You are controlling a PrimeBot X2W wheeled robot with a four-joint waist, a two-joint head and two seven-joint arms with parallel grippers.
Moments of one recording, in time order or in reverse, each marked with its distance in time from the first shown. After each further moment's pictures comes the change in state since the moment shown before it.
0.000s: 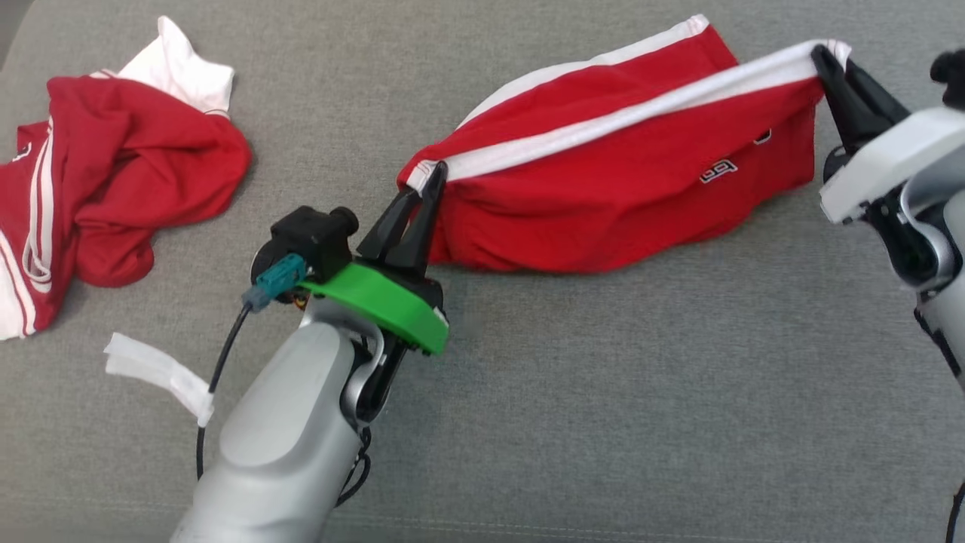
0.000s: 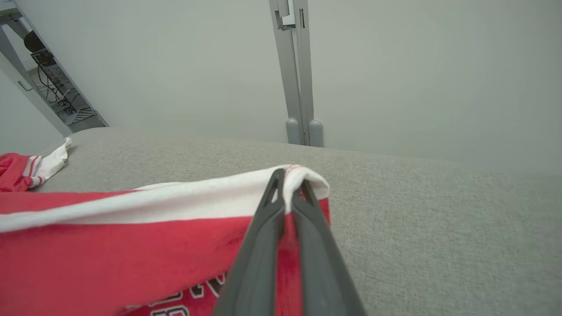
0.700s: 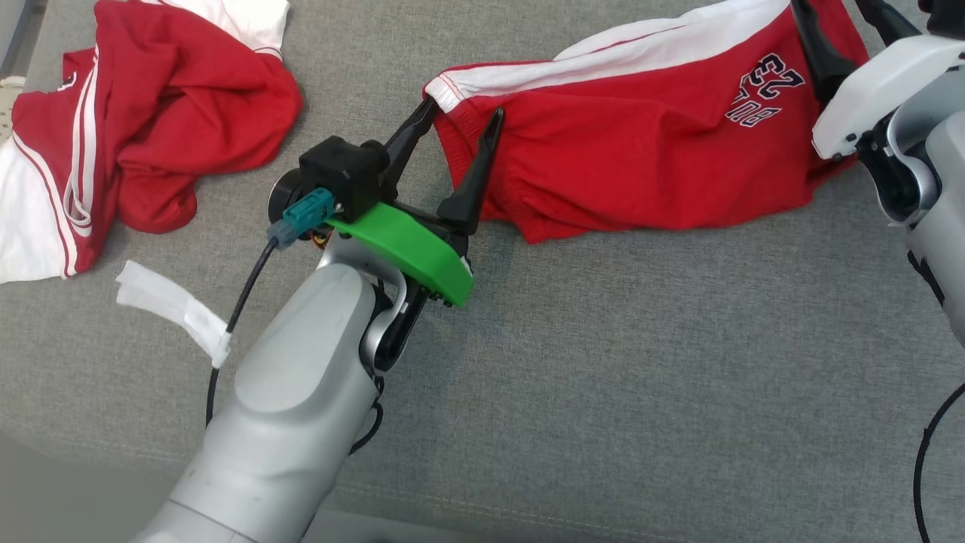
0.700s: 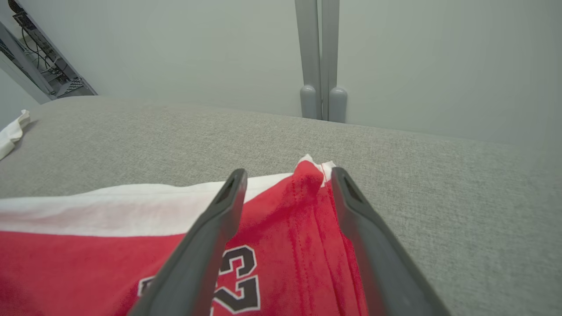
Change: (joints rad) left arm -0.177 -0.025 -0.077 0.089 -0.025 -0.002 0.000; right arm -0.304 0.060 0.204 0.404 0.049 0.000 -0.085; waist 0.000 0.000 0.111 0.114
